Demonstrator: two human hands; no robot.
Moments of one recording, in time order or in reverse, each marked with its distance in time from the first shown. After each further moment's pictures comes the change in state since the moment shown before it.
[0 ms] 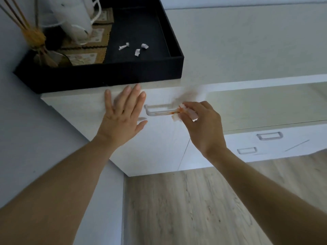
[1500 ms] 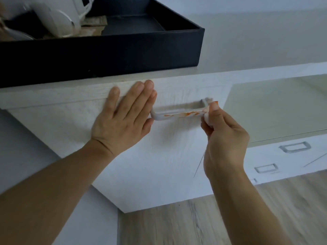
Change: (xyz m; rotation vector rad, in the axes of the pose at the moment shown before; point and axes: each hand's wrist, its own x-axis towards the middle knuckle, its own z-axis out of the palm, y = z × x) left_hand 0.009 0.009 0.053 0.114 0.471 0.055; right_hand 0.003 0.017 0.065 1.022 0.553 0.420
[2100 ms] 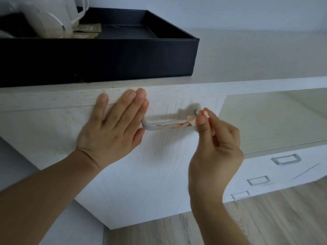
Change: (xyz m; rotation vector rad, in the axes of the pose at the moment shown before) left_hand 0.000 0.001 0.002 0.007 0.021 -0.007; right_hand -0.016 0.015 0.005 -0.227 0.082 -0.501
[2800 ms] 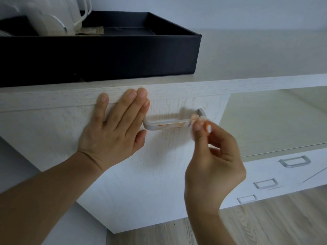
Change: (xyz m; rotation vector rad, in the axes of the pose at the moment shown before) left_hand -0.001 0.001 0.001 0.014 -0.024 -0.002; right_hand -0.013 0.015 0.004 -0.030 0.105 -0.149
